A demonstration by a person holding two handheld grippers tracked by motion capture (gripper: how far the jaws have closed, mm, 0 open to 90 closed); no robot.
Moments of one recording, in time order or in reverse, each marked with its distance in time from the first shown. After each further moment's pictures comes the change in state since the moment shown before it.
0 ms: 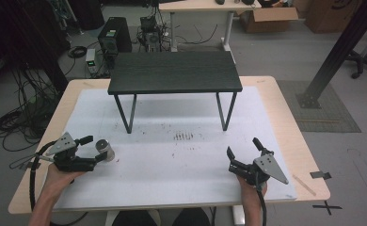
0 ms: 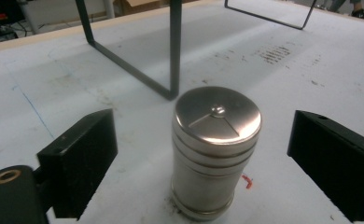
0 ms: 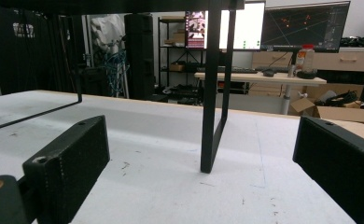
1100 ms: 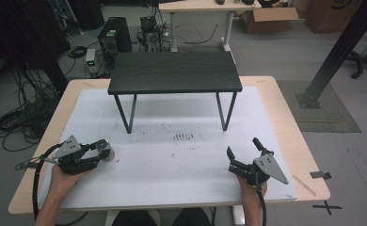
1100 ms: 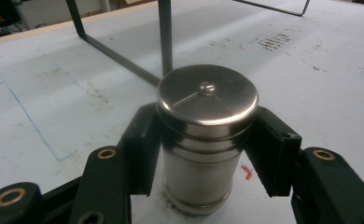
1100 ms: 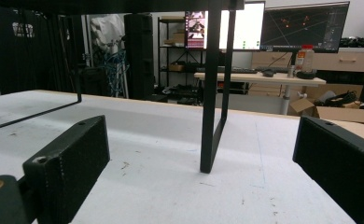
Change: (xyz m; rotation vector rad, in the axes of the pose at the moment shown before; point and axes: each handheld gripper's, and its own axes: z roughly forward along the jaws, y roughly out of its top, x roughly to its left) left arm -0.004 -0.010 0.008 0.008 0.000 0.025; right arm 0.000 0.000 0.000 -0.001 -0.002 -0.002
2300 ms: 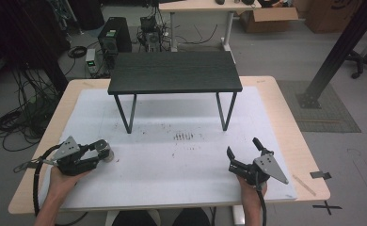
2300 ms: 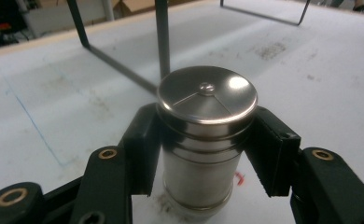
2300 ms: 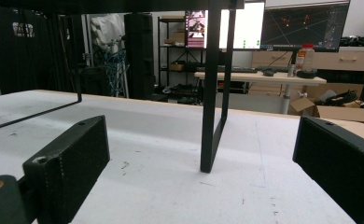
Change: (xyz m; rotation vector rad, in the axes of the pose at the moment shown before) left arm -0.007 0.006 -0.008 -0.035 0.011 0.006; right arm 0.000 0.000 0.000 0.002 0.001 0.002
